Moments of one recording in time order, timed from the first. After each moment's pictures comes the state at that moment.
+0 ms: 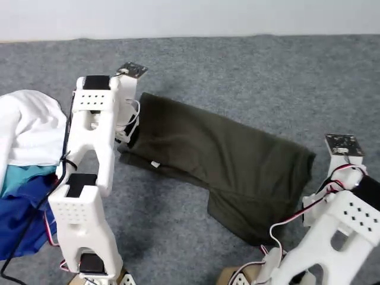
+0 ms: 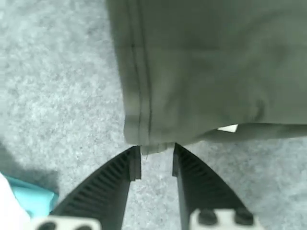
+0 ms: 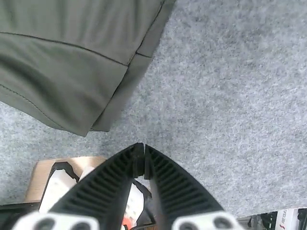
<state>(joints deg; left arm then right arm) -1.8 29.6 -21.0 95.6 -12.4 35.2 -40.2 37.2 97.1 32.5</state>
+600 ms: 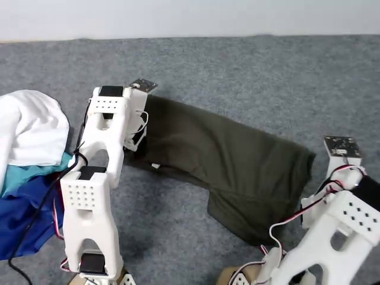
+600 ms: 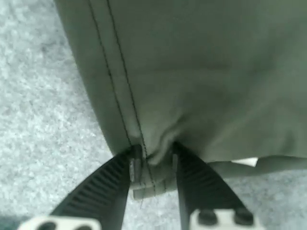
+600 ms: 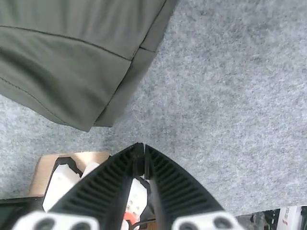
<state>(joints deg) -0.8 42.9 -22.6 91.4 -13.9 35.2 -40.2 38.2 98.2 32.5</state>
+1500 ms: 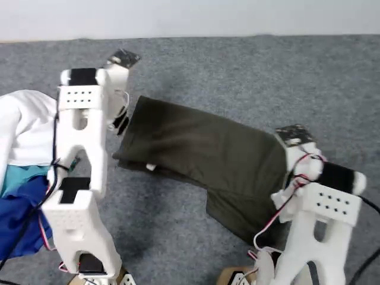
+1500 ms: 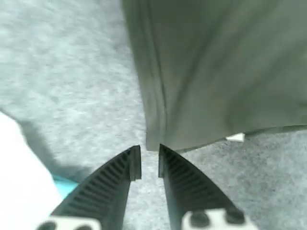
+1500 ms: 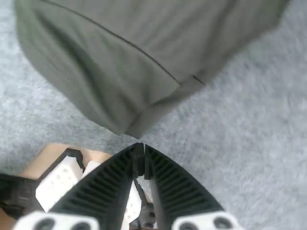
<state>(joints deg) -4.9 24.0 -26.2 98.7 -18.0 13.5 -40.3 38.3 98.2 32.5</state>
